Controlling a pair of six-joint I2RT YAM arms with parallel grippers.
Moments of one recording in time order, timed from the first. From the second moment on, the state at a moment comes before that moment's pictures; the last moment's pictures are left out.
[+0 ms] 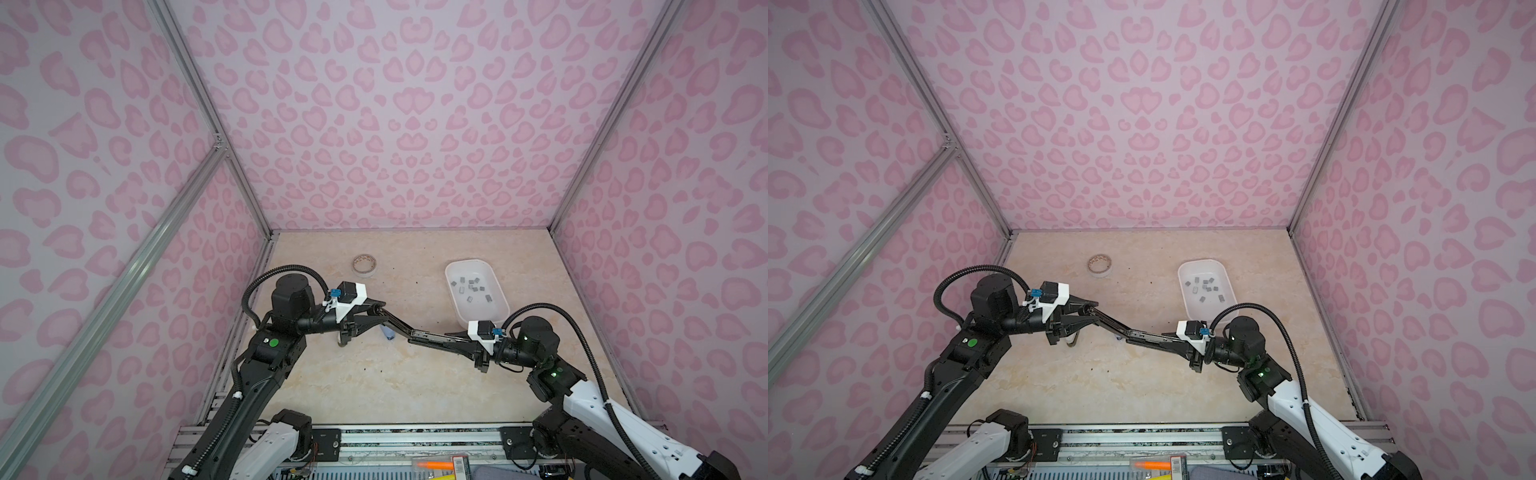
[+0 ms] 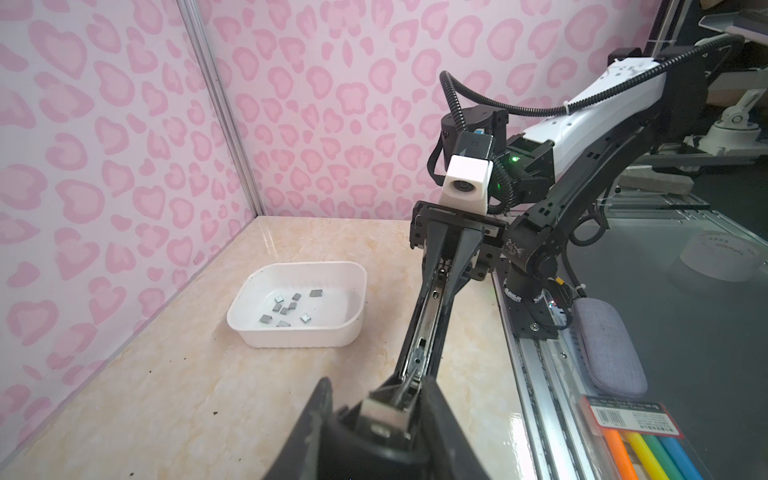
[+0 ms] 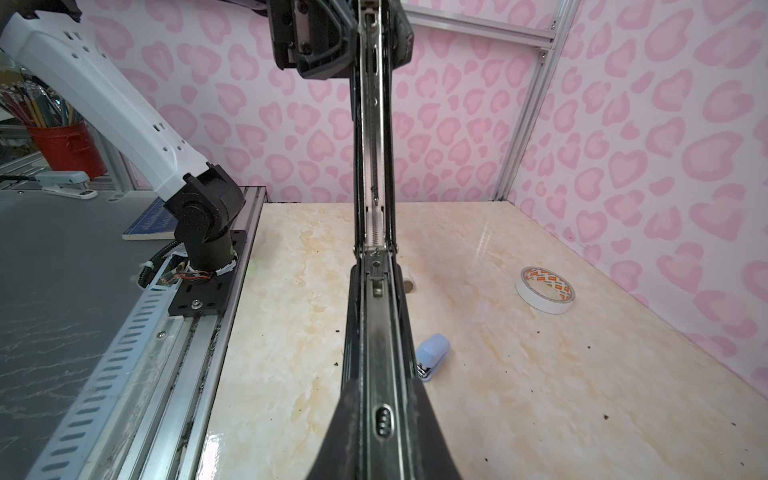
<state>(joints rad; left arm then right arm) -0.28 0.89 0.84 -0.24 1.07 0.34 0.53 0.78 0.37 0.27 -0.77 -0.20</state>
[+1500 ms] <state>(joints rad) -0.25 0.37 0.28 -0.12 -0.29 -0.35 0.95 1.18 0.32 0.58 0.34 -0.05</state>
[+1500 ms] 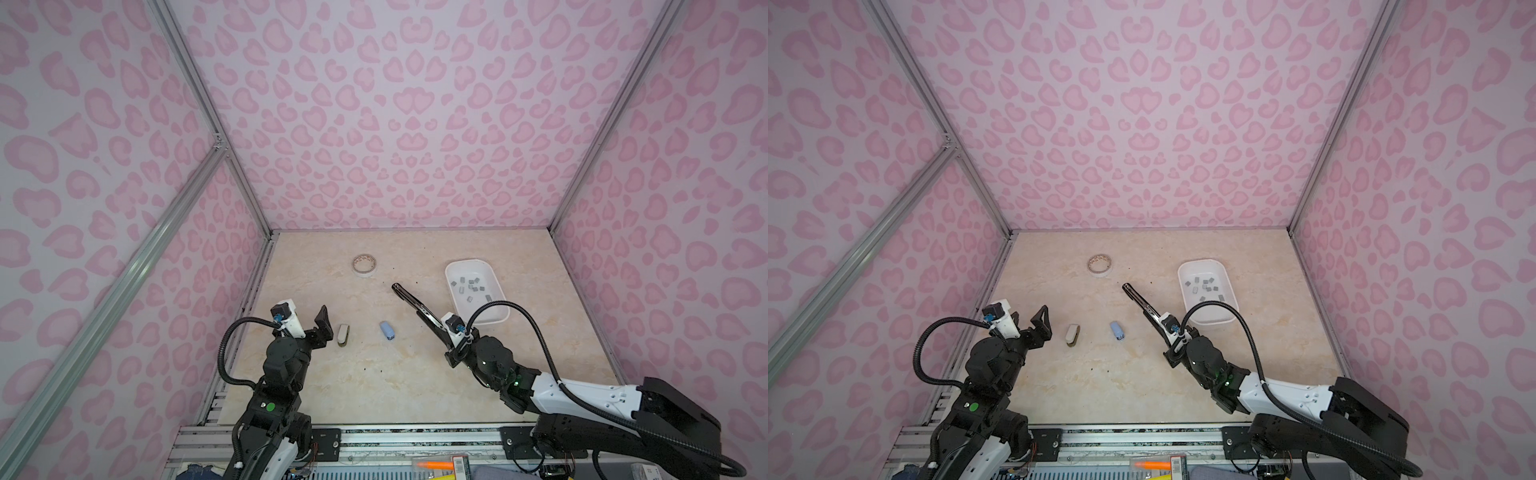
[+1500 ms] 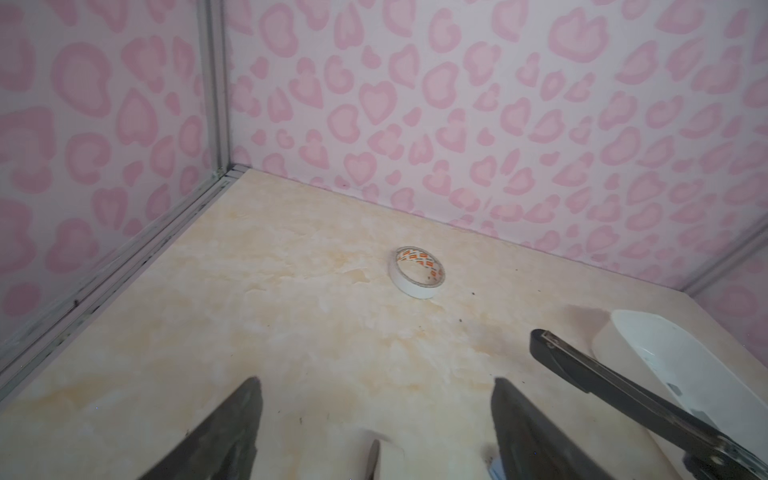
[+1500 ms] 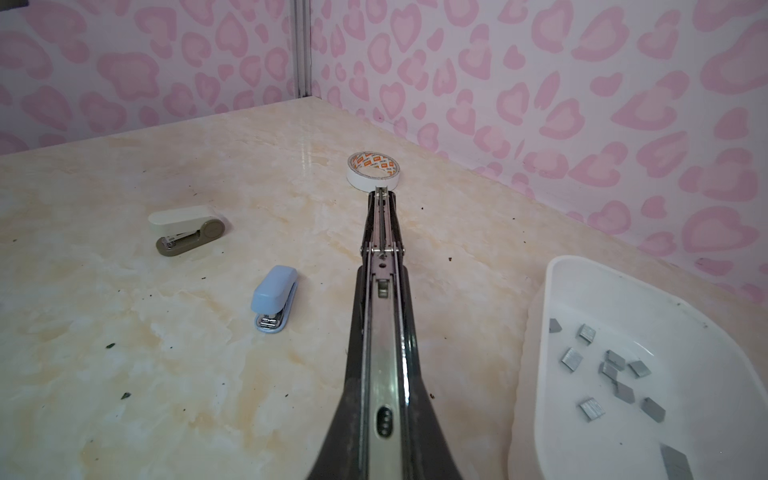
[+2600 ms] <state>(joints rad) -0.24 0.30 0.11 -0.01 -0.45 -0.45 0.91 1.81 0.46 0.94 0.57 0.19</state>
